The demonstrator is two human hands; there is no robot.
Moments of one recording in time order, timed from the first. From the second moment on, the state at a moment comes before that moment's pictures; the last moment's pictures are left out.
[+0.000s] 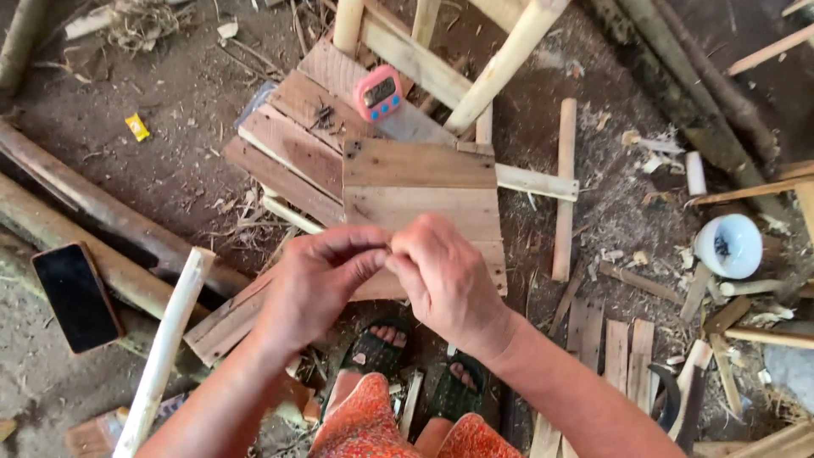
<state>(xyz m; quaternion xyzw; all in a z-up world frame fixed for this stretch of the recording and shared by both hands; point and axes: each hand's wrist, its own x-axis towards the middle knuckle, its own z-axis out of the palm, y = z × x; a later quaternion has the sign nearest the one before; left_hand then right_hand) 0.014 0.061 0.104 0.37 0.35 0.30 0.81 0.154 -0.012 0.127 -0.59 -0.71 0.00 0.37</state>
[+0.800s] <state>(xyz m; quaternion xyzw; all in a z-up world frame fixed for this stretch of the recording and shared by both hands) -0.031 0.044 0.029 0.68 0.38 0.31 0.54 0.148 -0.033 0.010 -0.63 -0.77 0.02 0.12</state>
